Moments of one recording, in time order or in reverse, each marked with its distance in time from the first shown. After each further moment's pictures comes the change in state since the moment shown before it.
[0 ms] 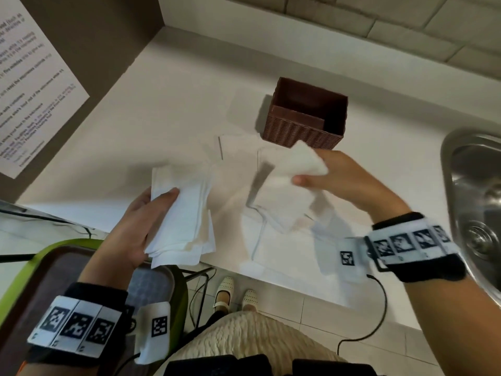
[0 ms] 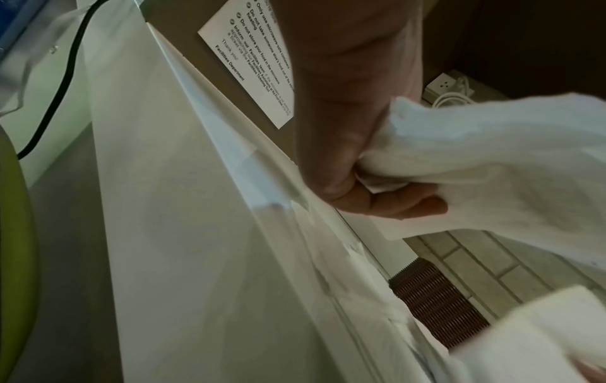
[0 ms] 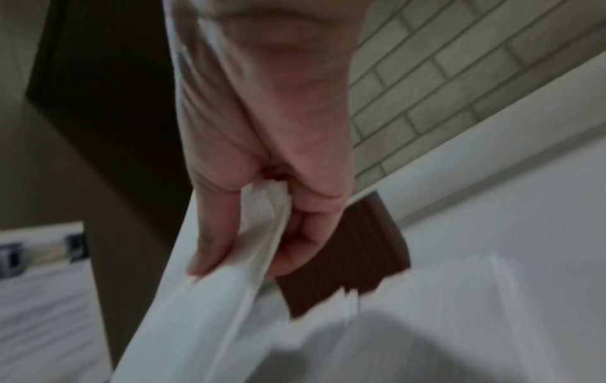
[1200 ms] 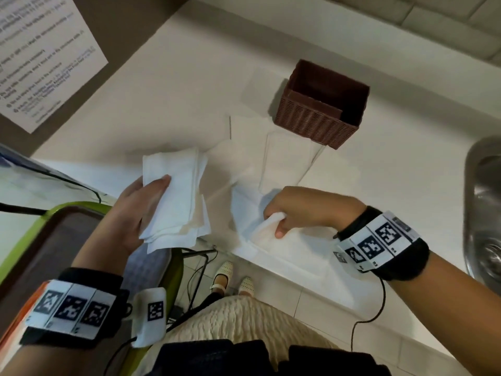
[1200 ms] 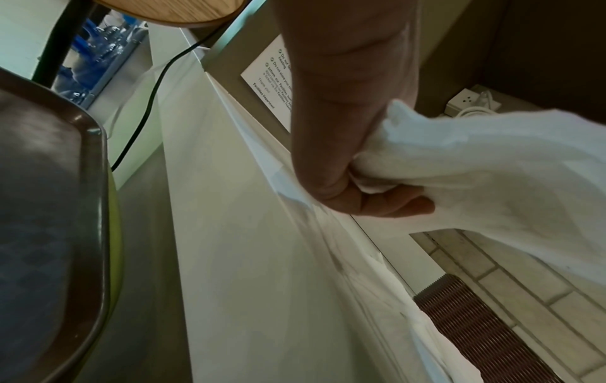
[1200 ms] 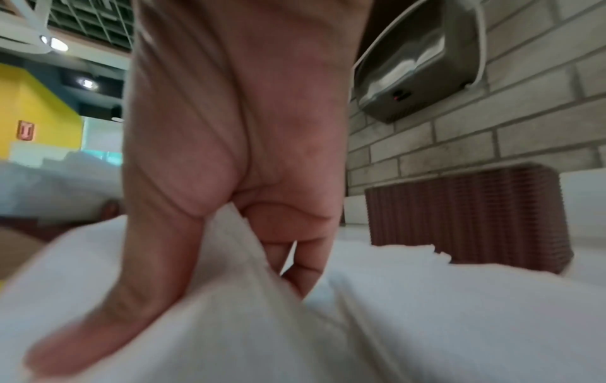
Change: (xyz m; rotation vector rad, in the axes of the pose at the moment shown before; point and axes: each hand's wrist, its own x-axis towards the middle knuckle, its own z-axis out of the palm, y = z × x) left_hand -0.015 -0.026 -0.002 -0.124 0.102 0.035; right_hand -0.004 0.003 0.057 -0.749 -0.727 -0.305
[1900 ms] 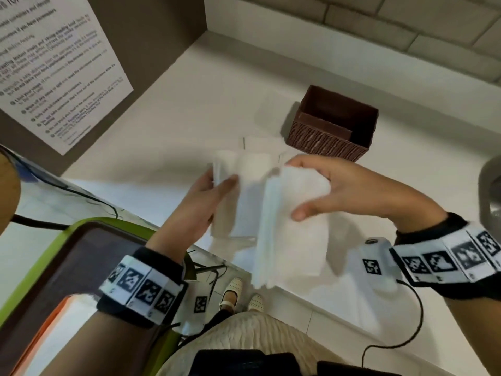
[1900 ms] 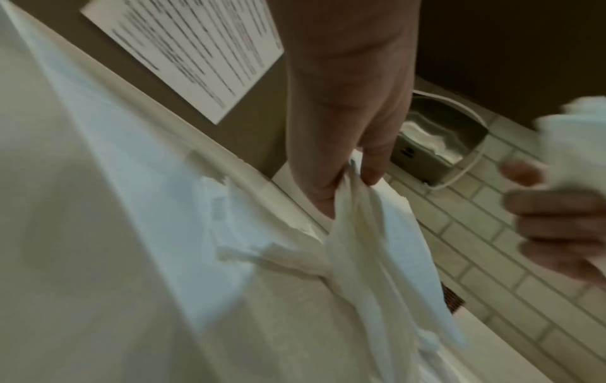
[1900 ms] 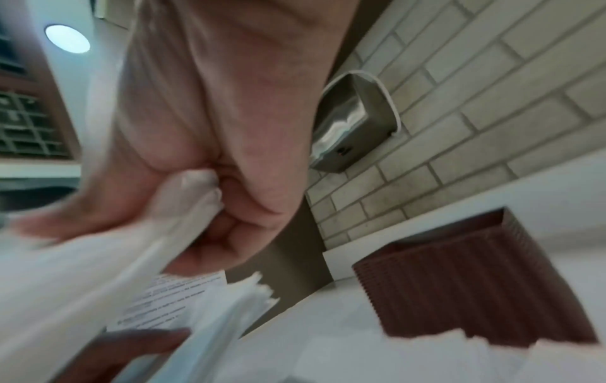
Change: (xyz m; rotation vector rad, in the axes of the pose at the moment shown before) left_hand 0.001 0.021 0.073 0.123 -0.212 0.157; right_hand -0.054 -0.018 -0.063 0.565 0.347 -0.106
